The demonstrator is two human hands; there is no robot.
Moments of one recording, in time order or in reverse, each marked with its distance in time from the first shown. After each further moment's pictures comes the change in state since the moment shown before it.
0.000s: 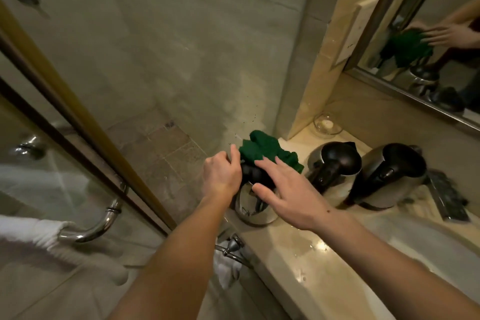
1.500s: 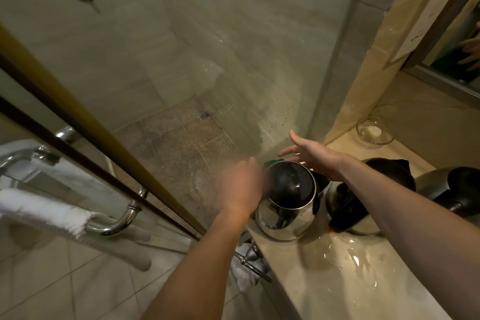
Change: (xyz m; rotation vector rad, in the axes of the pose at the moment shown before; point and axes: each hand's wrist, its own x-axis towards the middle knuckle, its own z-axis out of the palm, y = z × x) left_hand -0.006 -0.003 0.004 -0.059 0.064 -0.029; right_hand 0.150 0.088 -0.012 0.745 -0.452 0.379
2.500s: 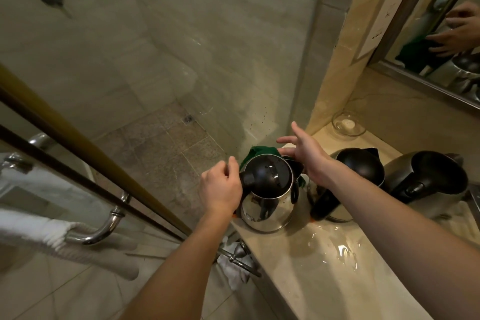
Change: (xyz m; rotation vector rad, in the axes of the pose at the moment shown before) left_hand -0.008 0.007 -0.004 -0.044 0.017 -0.089; right_hand -0.029 0.010 0.012 0.381 0.324 -0.050
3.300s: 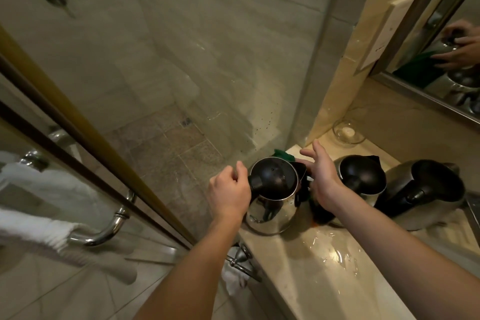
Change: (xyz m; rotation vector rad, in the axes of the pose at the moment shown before) left_hand -0.004 0.003 -0.002 0.033 -0.031 -0.068; right_hand -0.034 0.014 0.014 0.282 0.279 0.010
